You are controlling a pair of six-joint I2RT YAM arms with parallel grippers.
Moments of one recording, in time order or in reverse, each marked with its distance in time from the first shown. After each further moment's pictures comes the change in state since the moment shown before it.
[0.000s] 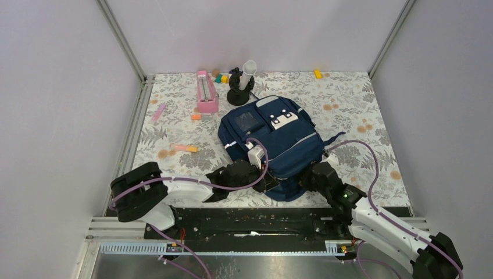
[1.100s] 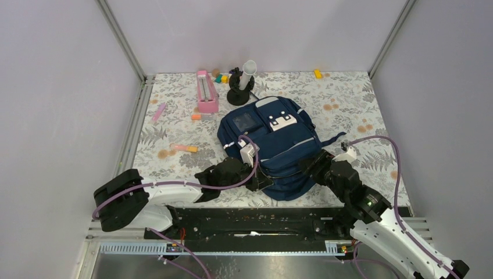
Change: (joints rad) left arm 0.043 -0.172 -0.050 -0.111 0.052 0.011; right arm 0.023 -0.280 0.243 -0.332 0.116 -0.046
